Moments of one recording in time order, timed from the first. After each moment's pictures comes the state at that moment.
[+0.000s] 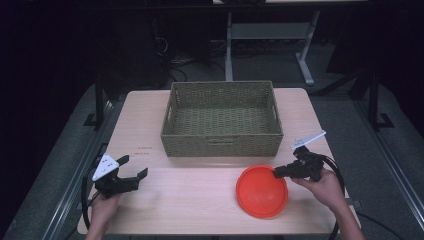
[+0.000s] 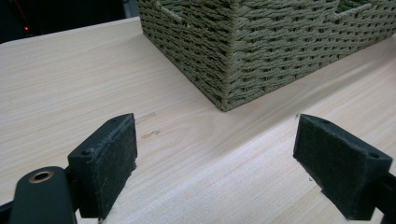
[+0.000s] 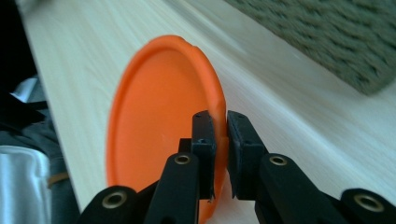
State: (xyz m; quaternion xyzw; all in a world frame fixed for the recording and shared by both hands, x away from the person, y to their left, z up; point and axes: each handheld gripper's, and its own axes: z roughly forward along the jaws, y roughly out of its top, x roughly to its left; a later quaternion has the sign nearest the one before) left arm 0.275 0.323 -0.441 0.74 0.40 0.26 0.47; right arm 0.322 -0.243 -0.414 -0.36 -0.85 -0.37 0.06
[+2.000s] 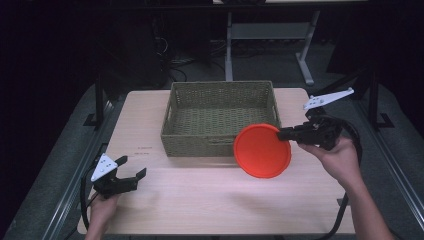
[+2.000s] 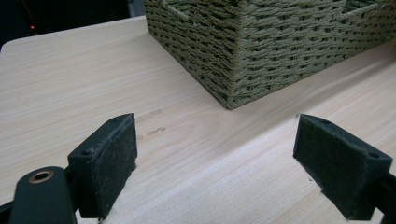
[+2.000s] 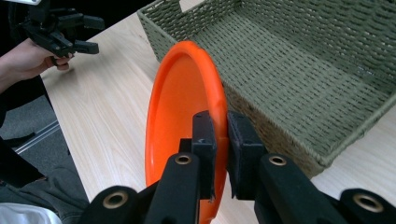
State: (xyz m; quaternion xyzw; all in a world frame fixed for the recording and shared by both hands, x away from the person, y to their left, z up) left arm 0.274 0.326 -0.442 0.74 0.41 0.26 0.47; right arm 0.323 -0.229 -0.272 -0.35 -0.84 -0.42 -0.05
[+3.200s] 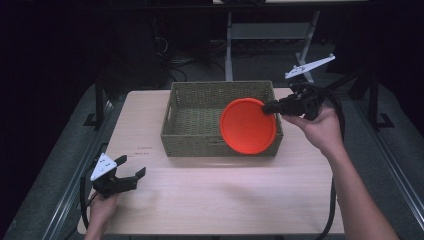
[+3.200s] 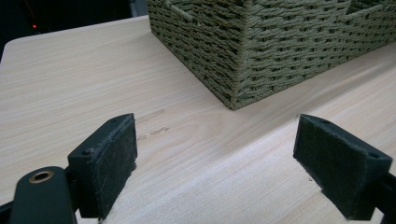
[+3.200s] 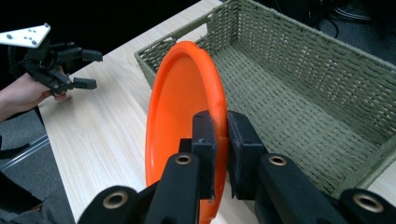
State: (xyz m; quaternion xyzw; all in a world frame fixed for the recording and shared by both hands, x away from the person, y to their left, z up) left arm 0.276 0.328 -0.442 0.74 0.41 0.26 0.47; right arm 0.369 -0.194 -0.230 -0.34 -0.84 -0.42 -0.06
